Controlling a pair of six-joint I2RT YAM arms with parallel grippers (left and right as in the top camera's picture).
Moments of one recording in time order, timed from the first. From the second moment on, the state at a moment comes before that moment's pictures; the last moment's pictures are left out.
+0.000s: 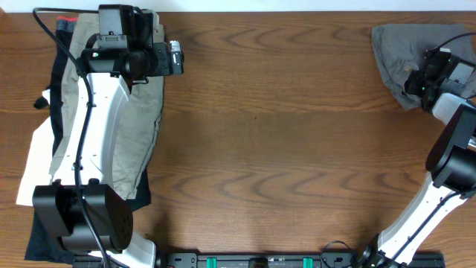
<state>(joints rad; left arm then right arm) 0.00 1.74 1.59 -0.77 0.23 -0.09 -0.46 2.27 1.42 0.10 -0.23 -0.14</state>
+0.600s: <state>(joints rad) 0.00 1.74 1.59 -0.77 0.23 -0.09 -0.43 1.58 1.41 -0.17 -0.25 -0.10</state>
